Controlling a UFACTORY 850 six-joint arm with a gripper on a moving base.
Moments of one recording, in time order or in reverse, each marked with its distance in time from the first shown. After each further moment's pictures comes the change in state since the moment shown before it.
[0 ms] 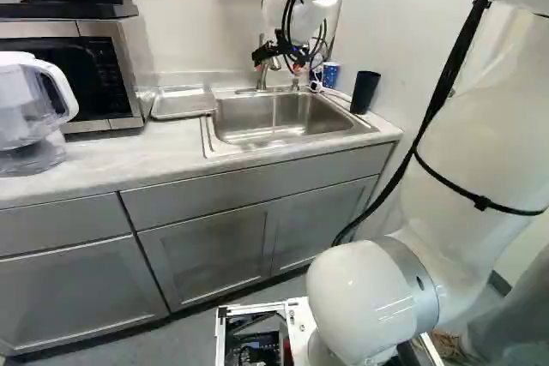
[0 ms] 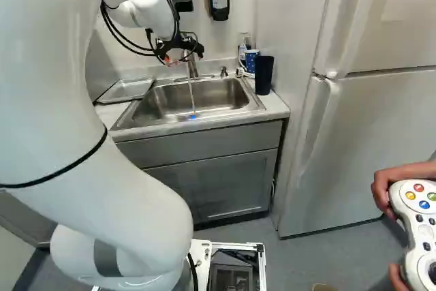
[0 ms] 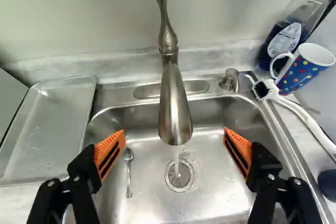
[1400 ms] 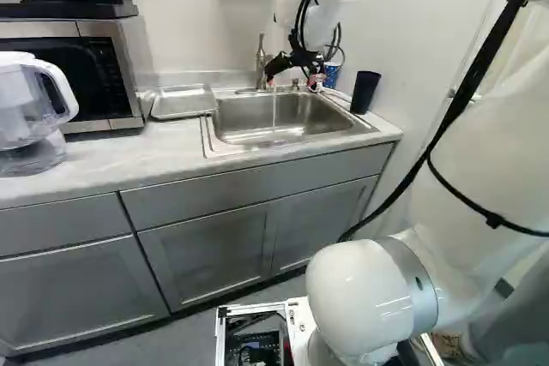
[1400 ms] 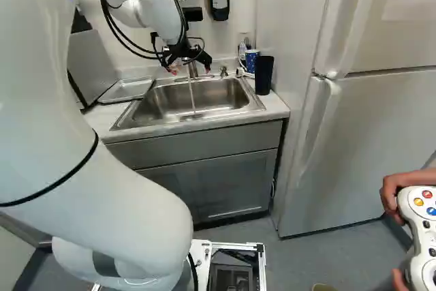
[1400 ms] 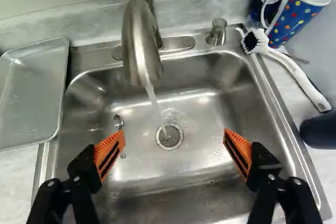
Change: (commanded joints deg) arm -4.1 3.9 3.8 0.0 -9.7 0.0
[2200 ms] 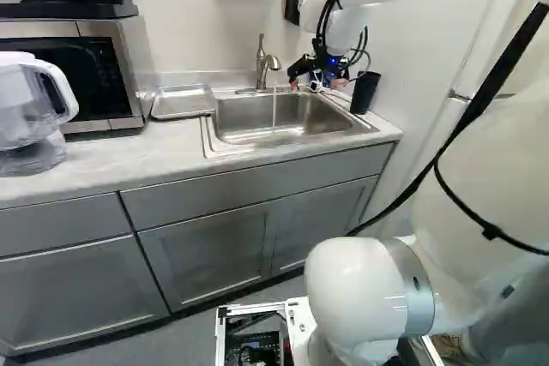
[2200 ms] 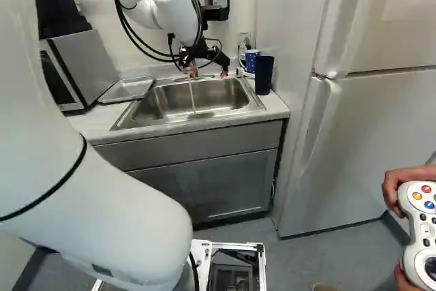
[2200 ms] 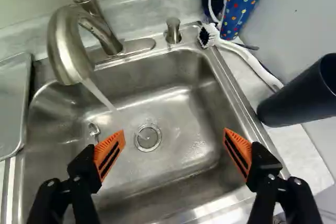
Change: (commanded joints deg) arm -8.0 2.8 3.7 0.0 3.1 0.0
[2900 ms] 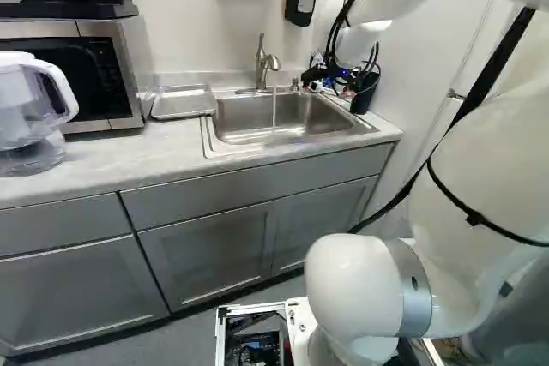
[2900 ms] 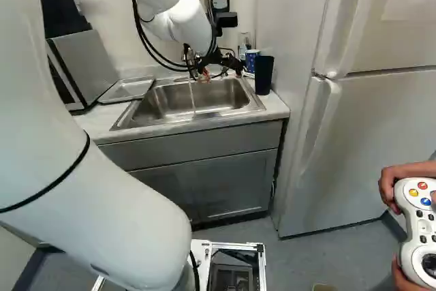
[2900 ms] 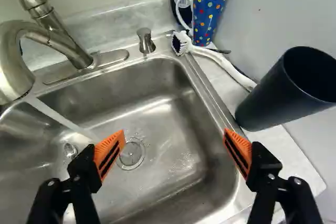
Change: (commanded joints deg) arm -5.0 -1.1 3.7 0.0 9.9 0.0
